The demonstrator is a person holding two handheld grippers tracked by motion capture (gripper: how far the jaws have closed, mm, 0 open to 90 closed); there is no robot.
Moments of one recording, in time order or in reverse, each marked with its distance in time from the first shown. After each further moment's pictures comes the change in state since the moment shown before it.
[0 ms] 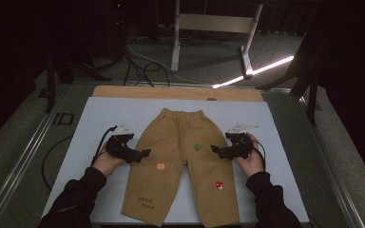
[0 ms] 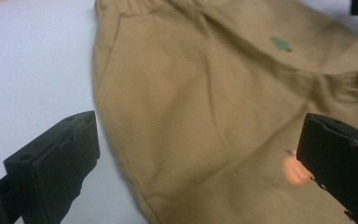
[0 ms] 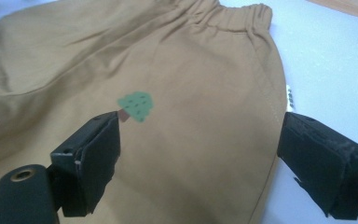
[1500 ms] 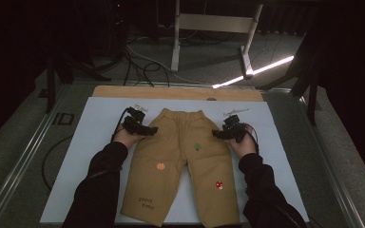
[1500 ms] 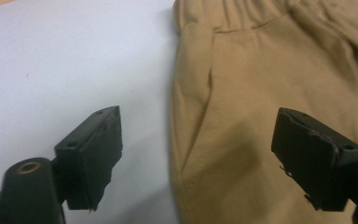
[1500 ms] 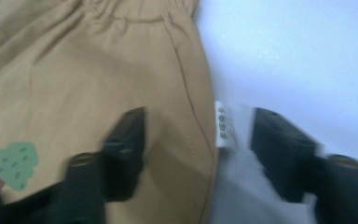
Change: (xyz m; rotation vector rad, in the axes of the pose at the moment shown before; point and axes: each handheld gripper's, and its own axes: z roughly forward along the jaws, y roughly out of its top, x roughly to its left) left arm 0.047 0.046 0.078 0.125 0.157 -0.073; right arm -0.049 0.020 0.052 0.144 -0.101 0.160
